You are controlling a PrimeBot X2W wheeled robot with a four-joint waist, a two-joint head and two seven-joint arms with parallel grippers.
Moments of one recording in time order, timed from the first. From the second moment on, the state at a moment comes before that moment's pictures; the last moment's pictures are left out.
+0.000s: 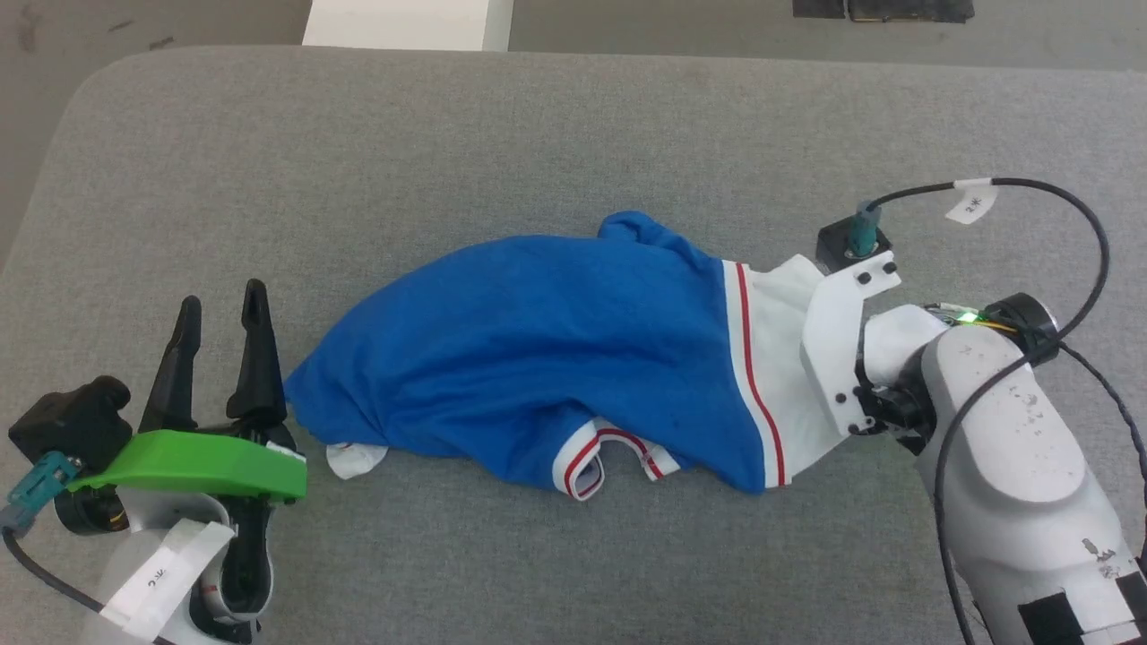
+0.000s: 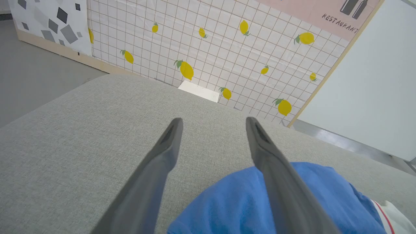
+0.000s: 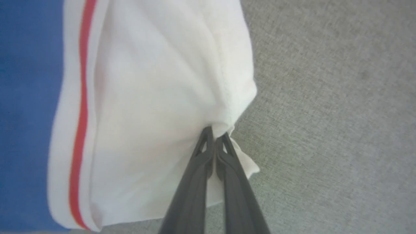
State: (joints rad) left arm -0.17 0.25 -0.03 0.02 -0.61 -0.01 -0.17; right arm -0.63 -0.12 0.19 0.54 0.04 0.13 0.99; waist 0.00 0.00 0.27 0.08
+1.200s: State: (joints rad) left arm -0.12 0.25 -0.06 0.02 -0.64 0.01 -0.12; right arm -0.44 -0.08 -0.46 0.23 0.02 0.13 0.53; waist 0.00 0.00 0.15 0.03
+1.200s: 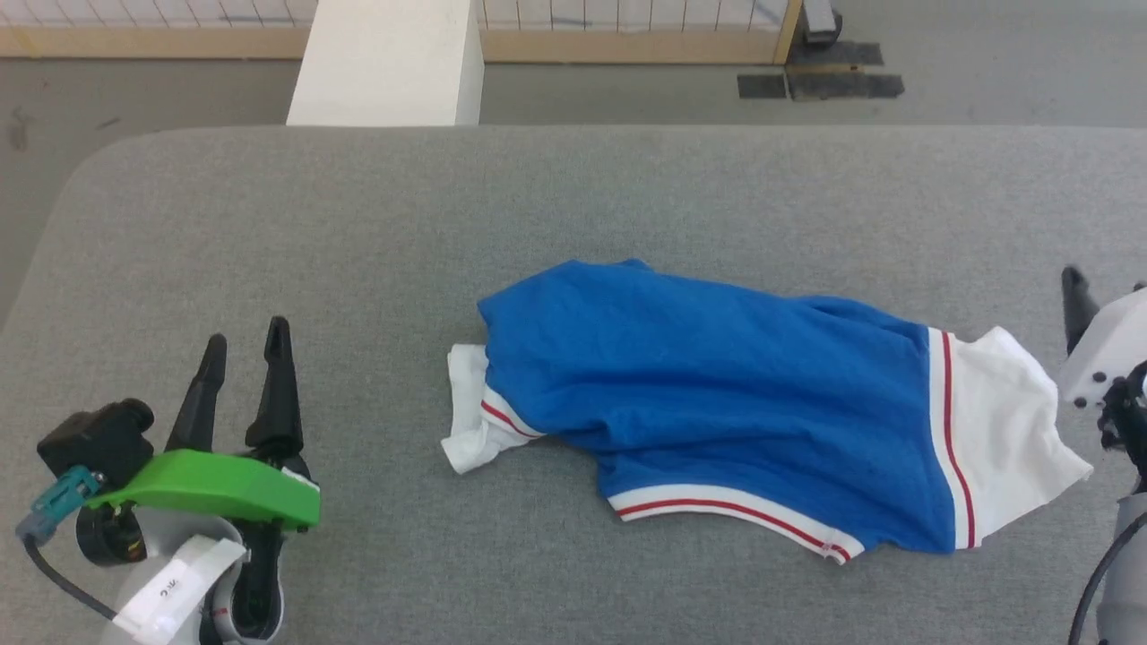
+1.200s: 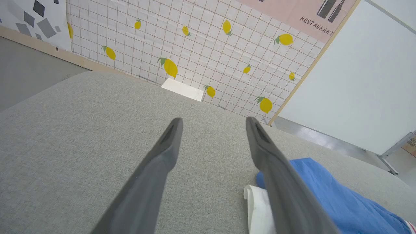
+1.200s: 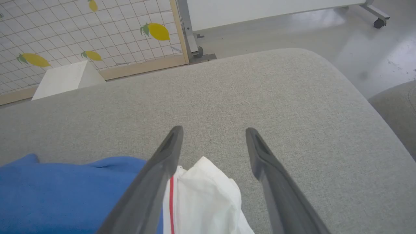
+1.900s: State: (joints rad) left arm -0.04 0.24 -0.12 0.04 -0.64 0.06 -0.02; right arm -0.20 -0.05 -0.42 0.16 0.19 0.13 0.08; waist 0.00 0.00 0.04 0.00
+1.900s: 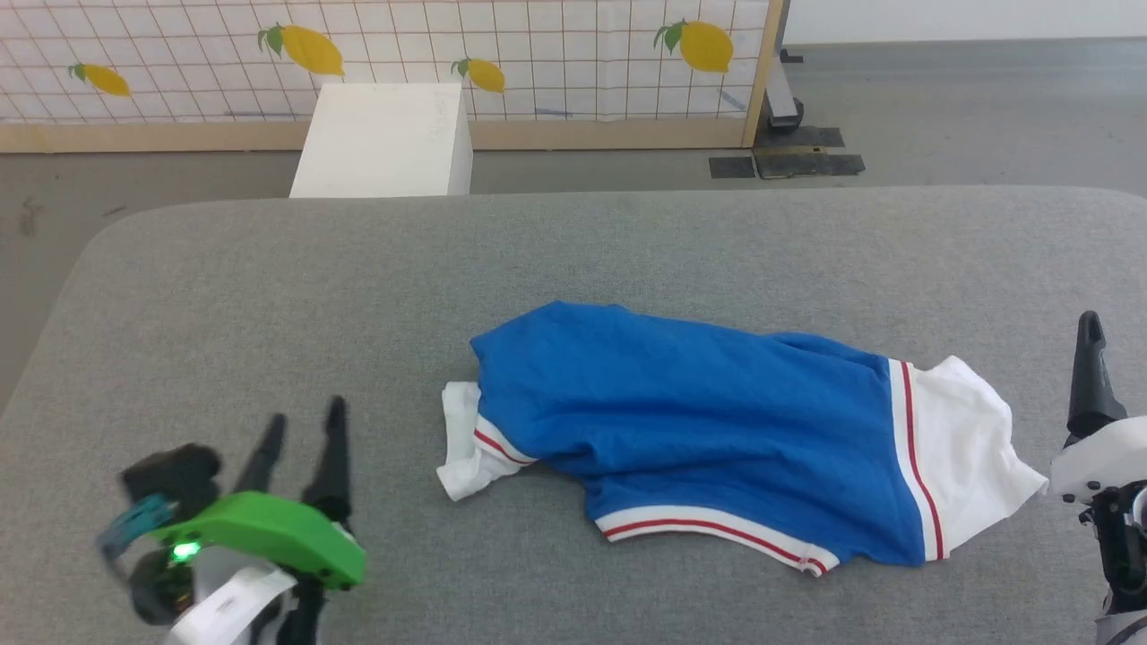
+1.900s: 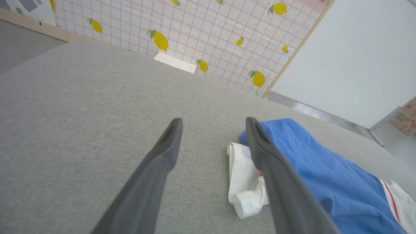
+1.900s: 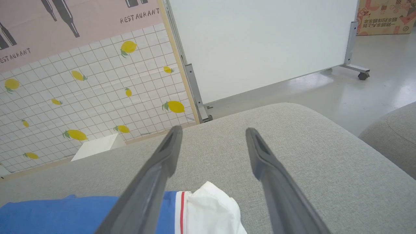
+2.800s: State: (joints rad) left arm -0.50 0.31 -0.50 0.32 -0.58 0.14 1.01; right arm -0.25 -0.05 -0.40 0.21 0.19 0.13 0.06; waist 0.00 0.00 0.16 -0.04
